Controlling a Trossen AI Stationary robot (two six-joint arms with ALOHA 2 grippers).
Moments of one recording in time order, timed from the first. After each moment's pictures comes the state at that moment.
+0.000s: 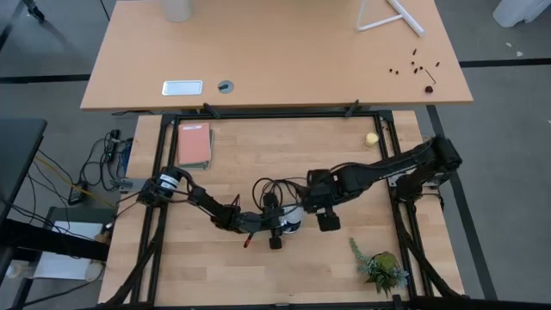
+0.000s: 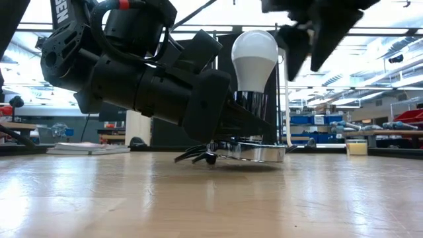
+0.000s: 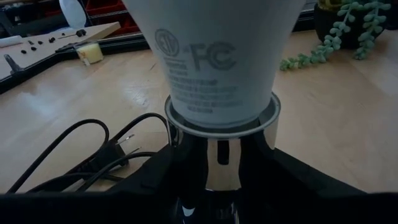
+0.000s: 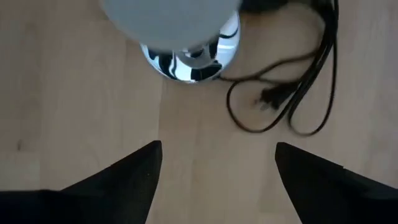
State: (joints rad) left arm -0.32 2.12 0.87 1.02 -0.50 0.01; right arm 0.24 1.64 1.36 -1.05 0.08 0.12
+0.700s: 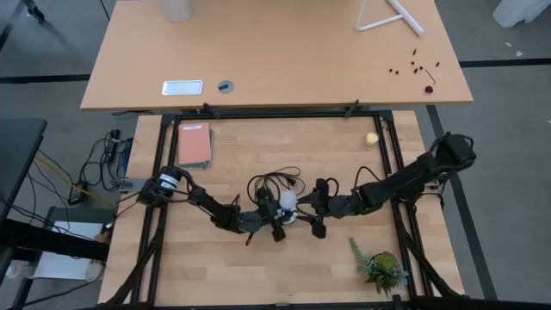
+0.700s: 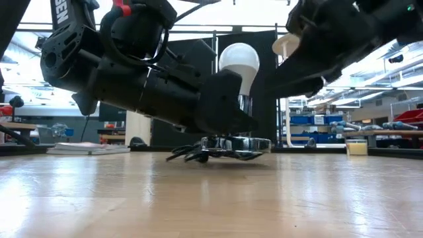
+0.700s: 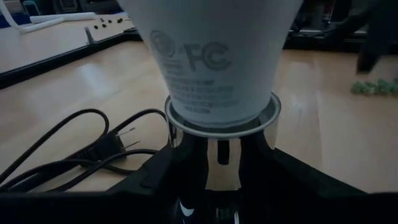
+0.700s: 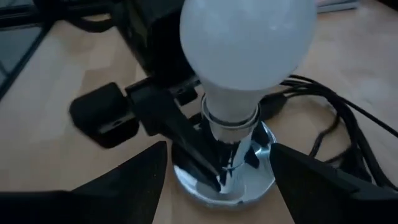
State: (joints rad) left arm -0.32 2.12 0.86 1.01 -0.71 -0.16; right arm 0.34 1.48 0.60 0.32 0.40 0.34
